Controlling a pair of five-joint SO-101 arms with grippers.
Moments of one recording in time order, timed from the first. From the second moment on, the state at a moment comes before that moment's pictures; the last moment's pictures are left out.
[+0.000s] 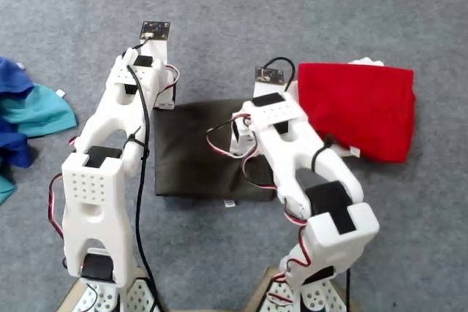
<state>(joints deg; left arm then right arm) 1.9 36.7 -14.9 61.5 3.9 -16.4 12.9 25.0 61.9 -25.8</state>
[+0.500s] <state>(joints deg) 1.9 36.7 -14.9 61.5 3.9 -14.6 15.9 24.3 61.9 -23.3</state>
